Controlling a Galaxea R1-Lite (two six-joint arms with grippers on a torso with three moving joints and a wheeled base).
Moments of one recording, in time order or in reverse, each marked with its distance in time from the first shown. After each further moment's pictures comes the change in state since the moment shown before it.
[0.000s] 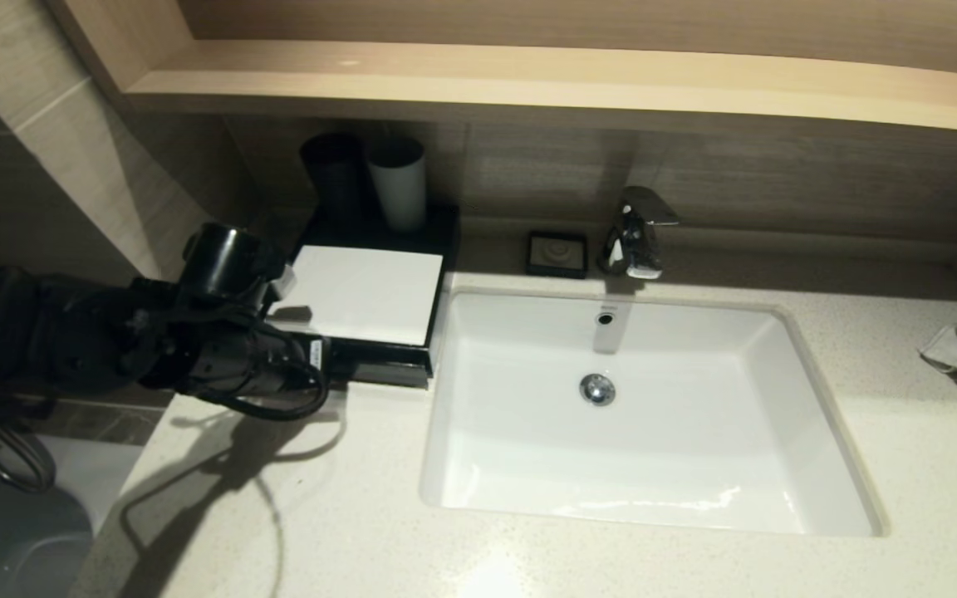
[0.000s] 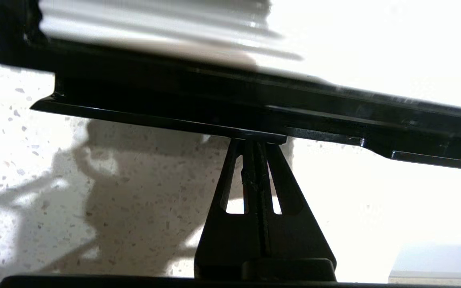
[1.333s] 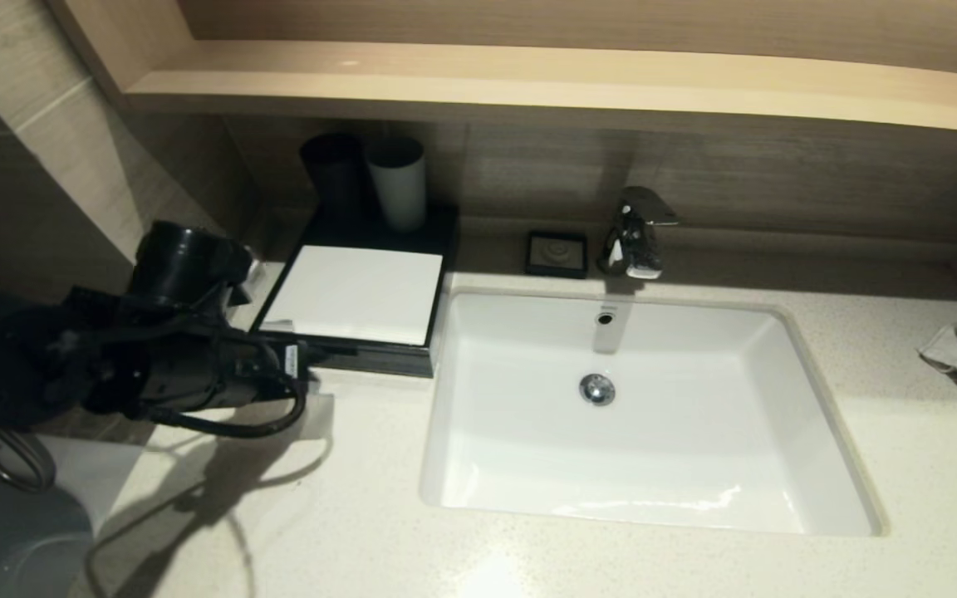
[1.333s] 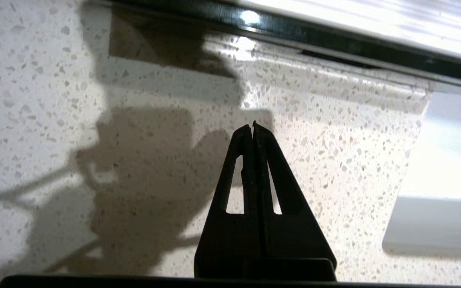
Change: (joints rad) left arm -0.009 -0.133 0.117 -0.025 0.030 -0.016; right arm 0.000 0.000 0.000 0.000 0.000 0.000
